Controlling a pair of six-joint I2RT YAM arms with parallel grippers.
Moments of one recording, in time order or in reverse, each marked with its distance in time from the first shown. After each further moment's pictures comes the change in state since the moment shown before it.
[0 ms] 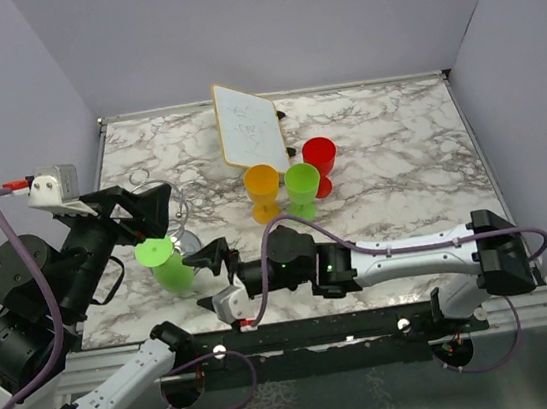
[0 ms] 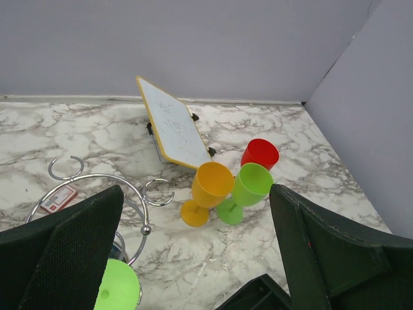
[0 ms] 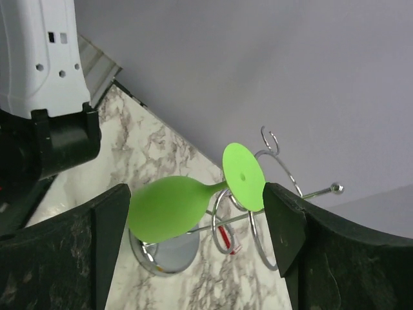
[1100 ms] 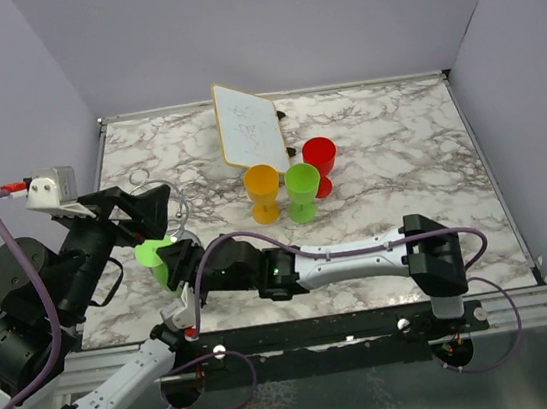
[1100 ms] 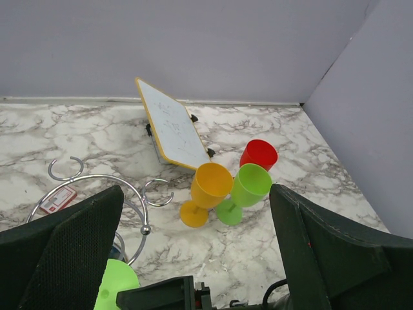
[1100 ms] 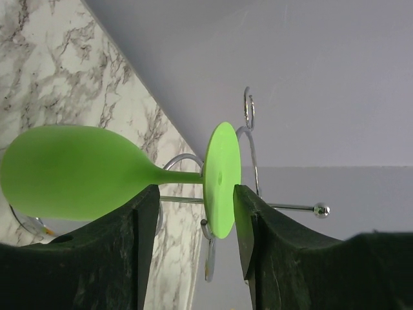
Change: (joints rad) left arm 0.000 -0.008 0.000 0.001 0.002 0.001; right arm 0.015 0.351 0.305 -0.113 0.263 -0.496
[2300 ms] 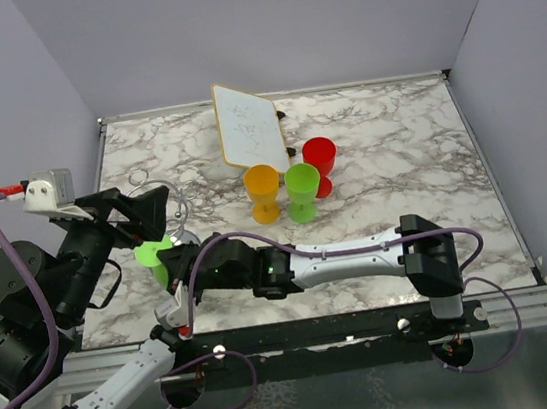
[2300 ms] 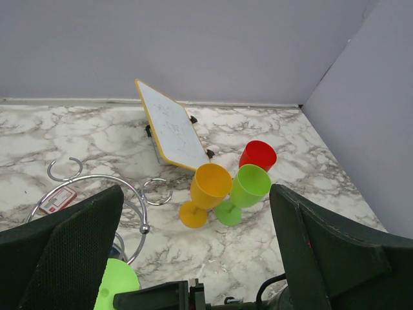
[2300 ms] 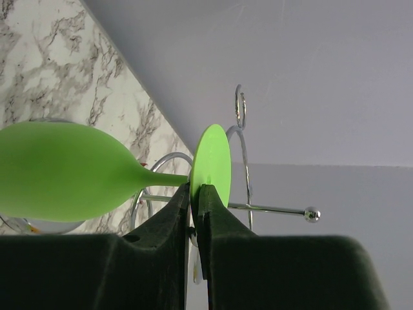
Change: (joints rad) left arm 0.000 -0.008 0.000 0.000 0.000 -0.001; right arm 0.000 0.036 0.072 -0.045 0.027 -0.025
